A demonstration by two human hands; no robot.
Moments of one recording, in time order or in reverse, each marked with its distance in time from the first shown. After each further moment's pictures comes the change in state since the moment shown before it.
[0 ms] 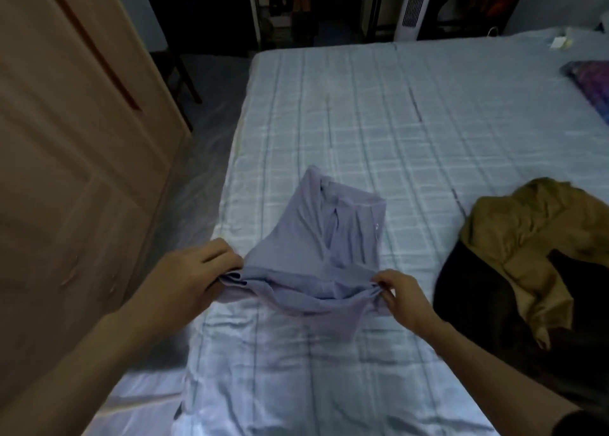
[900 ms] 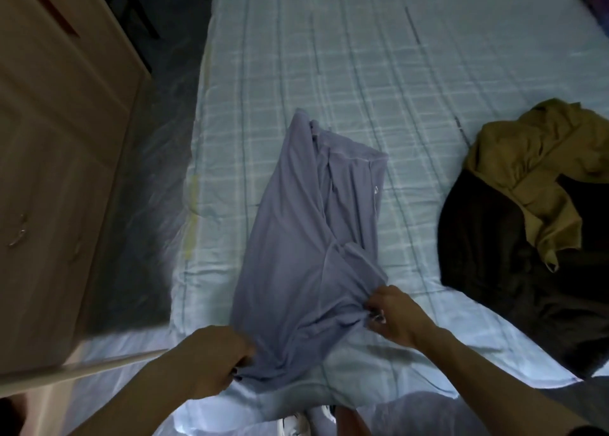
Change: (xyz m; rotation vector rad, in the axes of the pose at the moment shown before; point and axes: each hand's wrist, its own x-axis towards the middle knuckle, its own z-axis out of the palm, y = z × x) left_hand -0.129 0.038 0.184 -0.109 -1.022 -0.184; right_hand -0.128 0.015 0.094 -0.348 -0.539 0.220
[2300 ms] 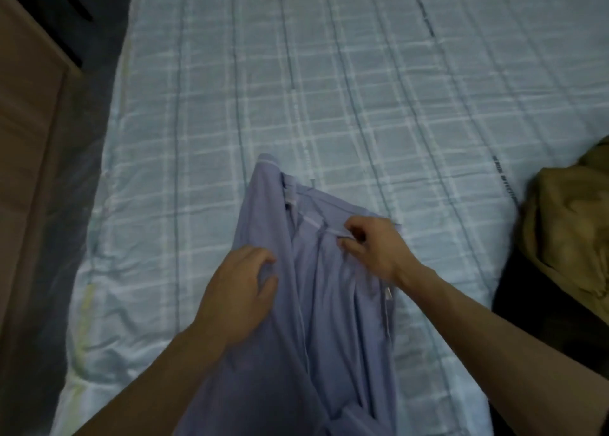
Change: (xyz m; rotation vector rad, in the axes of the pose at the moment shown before) left_hand 0.296 -0.112 -0.195 -0.504 0.790 -0.108; right_hand 0.314 0.082 -0.172 0.288 0.333 0.096
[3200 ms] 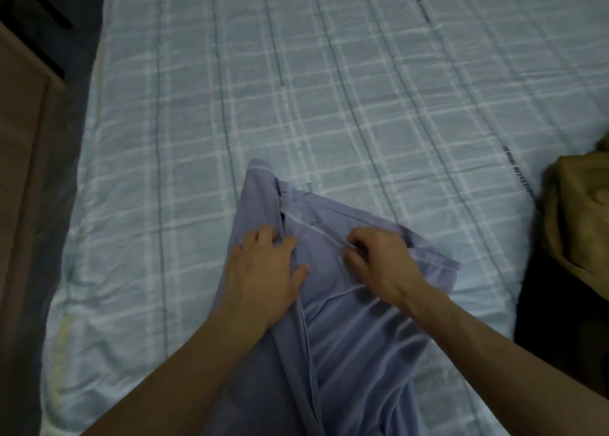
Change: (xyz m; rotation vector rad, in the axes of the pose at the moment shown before) left_hand 0.062 0.026 0.025 0.482 -0.042 -0.014; right_hand -0.005 0.007 0.021 -0.016 0.092 -0.002
